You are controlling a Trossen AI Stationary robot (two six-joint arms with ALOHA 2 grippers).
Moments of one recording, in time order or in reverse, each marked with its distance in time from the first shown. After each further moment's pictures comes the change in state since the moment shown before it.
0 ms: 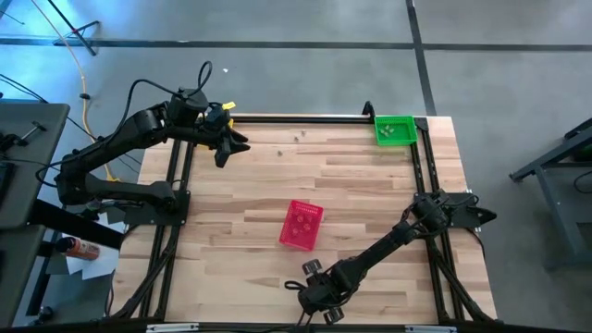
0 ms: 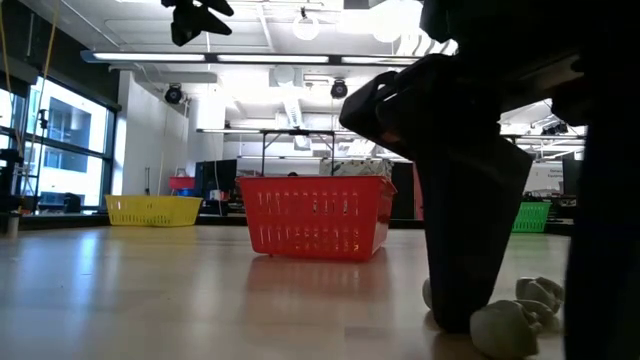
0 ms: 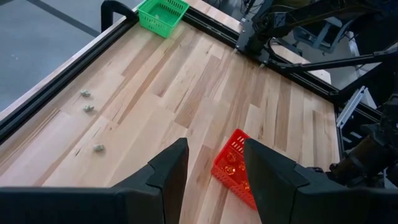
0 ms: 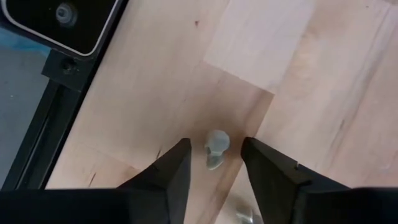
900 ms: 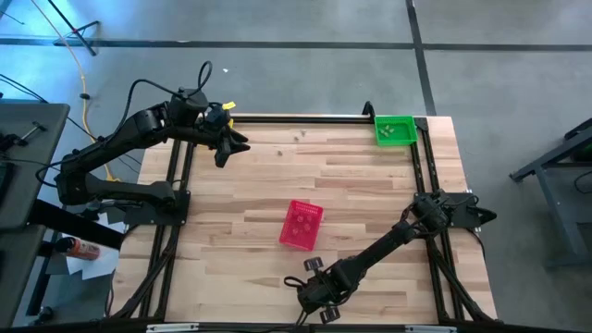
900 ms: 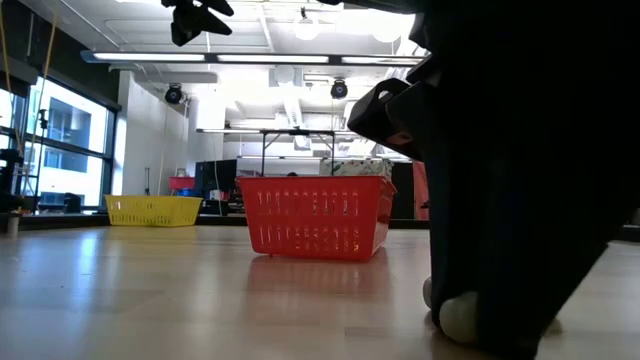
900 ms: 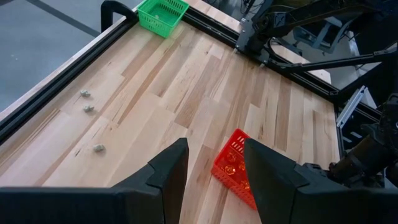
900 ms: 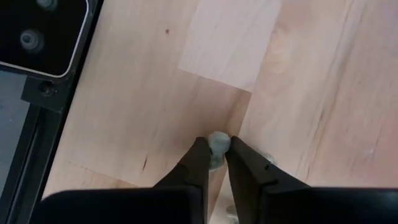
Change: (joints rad) left arm 0.000 0.000 0.000 0.000 0.000 0.002; right arm -0.006 0.001 0.000 0.003 0.036 0.105
